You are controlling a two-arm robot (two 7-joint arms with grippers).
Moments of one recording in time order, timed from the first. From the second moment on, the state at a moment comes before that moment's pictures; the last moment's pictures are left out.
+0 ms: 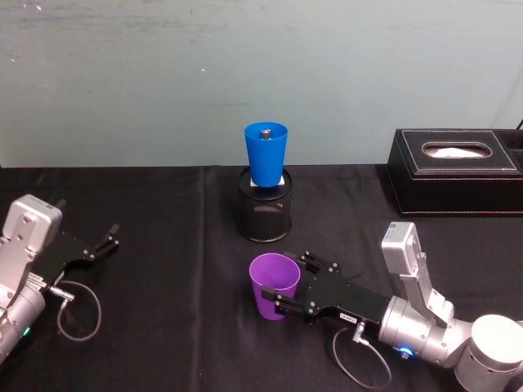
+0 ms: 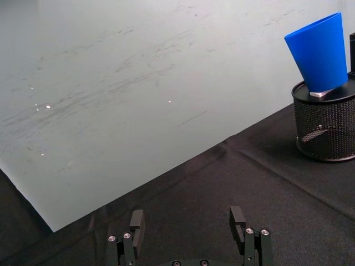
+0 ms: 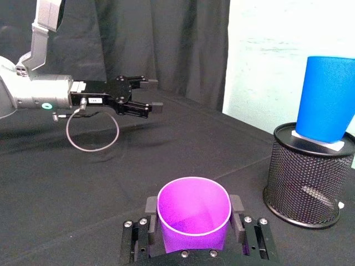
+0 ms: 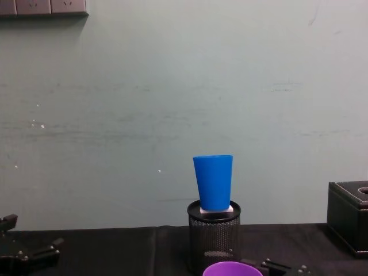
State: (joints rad) left arm -0.20 0.60 0.45 -1.41 -0.25 -0.12 0.03; right arm 0.34 0.39 -0.51 -1.13 0.43 -0.29 0.75
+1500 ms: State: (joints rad) left arm -0.20 0.60 0.45 -1.41 -0.25 -0.12 0.03; right arm 0.33 0.50 -0.47 -1.45 0.51 -0.09 0.68
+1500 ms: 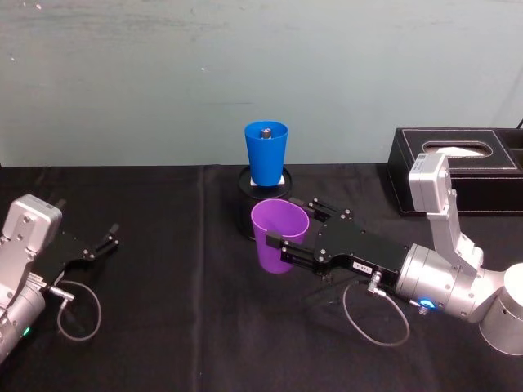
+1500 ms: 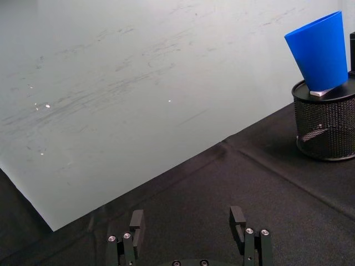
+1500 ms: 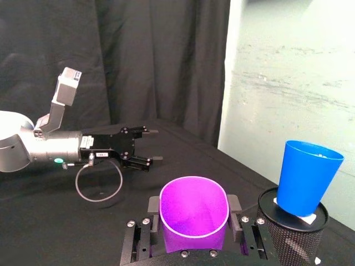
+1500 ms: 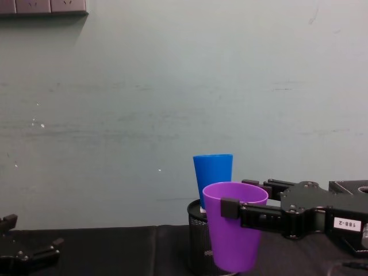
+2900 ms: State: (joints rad) left arm -0.20 0.60 0.45 -1.41 -0.25 -0.12 0.03; right arm 0.33 0.50 -0.47 -1.45 0.51 -0.09 0.68
